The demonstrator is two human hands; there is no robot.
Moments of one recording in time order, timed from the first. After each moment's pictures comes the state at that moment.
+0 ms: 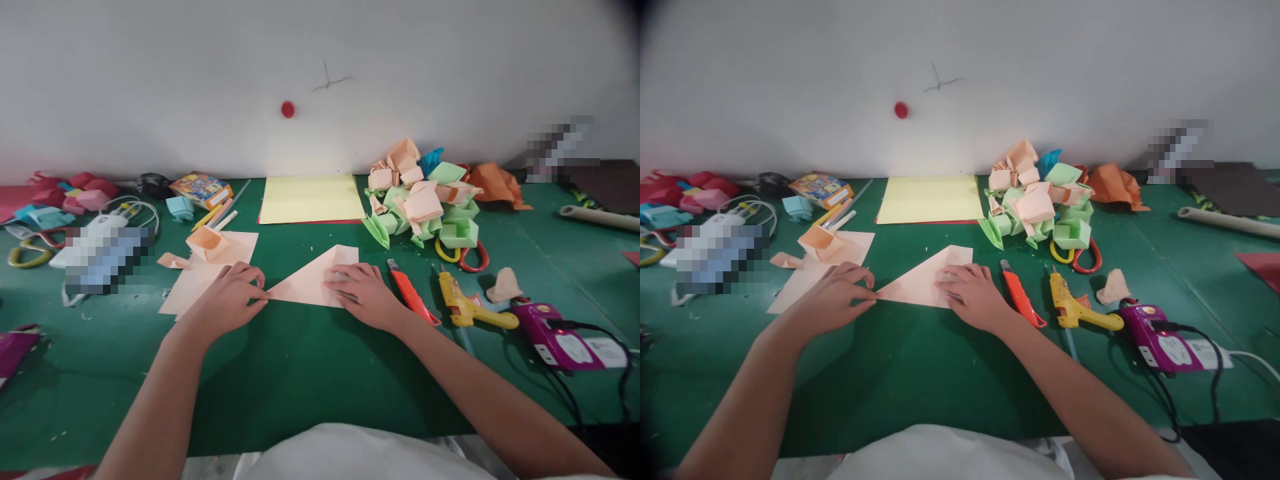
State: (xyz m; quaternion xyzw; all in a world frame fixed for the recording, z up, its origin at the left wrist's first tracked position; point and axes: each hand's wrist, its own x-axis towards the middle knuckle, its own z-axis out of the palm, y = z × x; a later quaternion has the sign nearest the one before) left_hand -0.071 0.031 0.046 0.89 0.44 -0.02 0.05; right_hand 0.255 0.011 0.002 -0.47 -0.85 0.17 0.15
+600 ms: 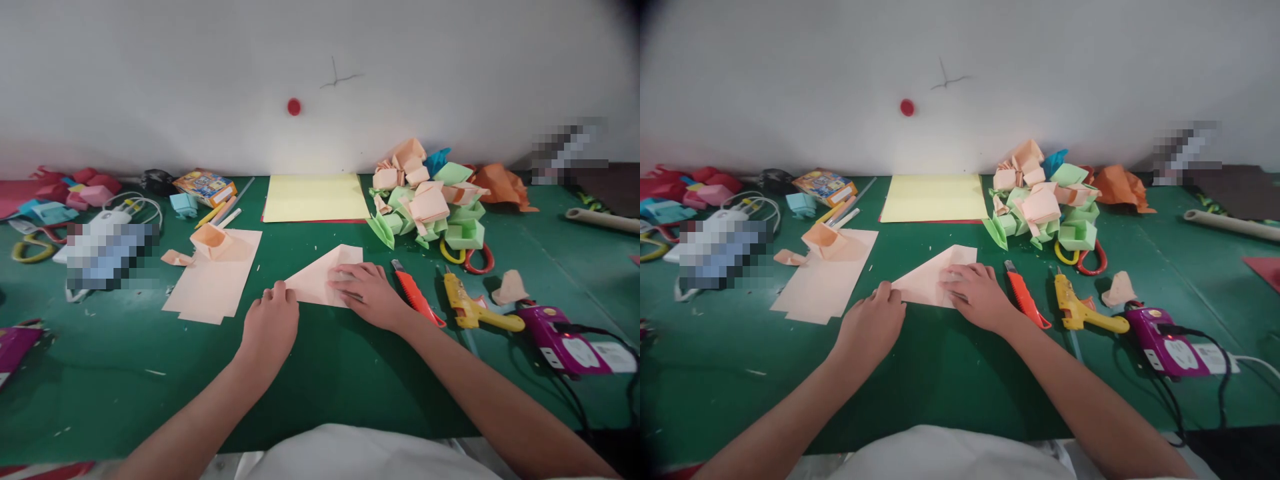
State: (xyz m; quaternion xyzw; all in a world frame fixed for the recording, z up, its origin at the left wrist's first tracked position) left_hand 0.016 -0.027 0.038 0.80 0.59 -0.08 -0.02; right_hand 0.255 0.013 -0.001 -0.47 -0.86 0.17 0.14
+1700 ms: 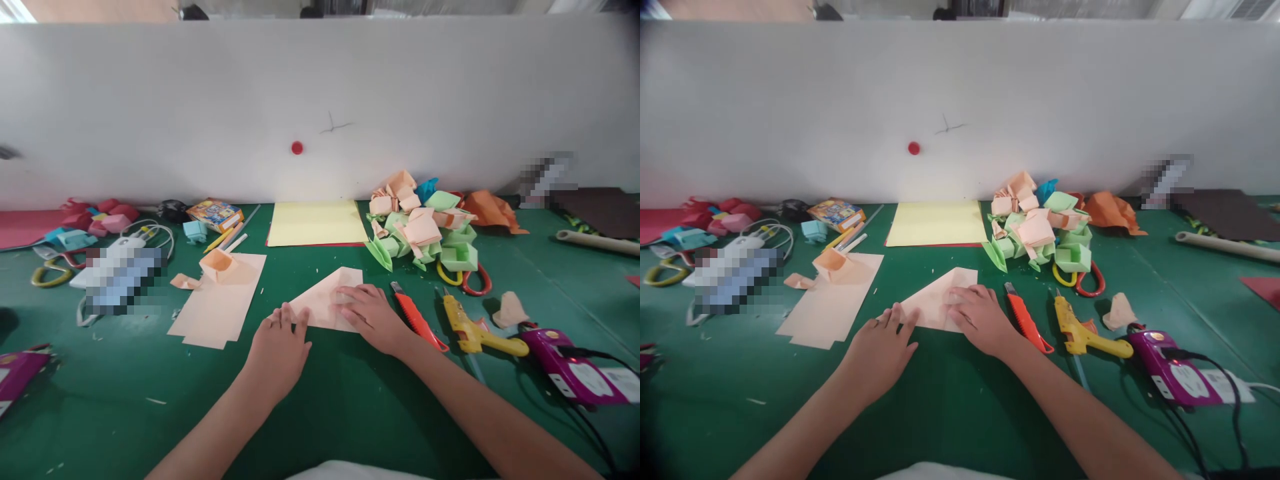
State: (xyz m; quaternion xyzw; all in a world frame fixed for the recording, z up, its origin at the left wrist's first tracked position) left_hand 0.017 -0.029 0.044 0.83 0.54 -0.16 0.00; right_hand 0.250 0.010 0.005 -0.48 -0.84 0.19 0.17
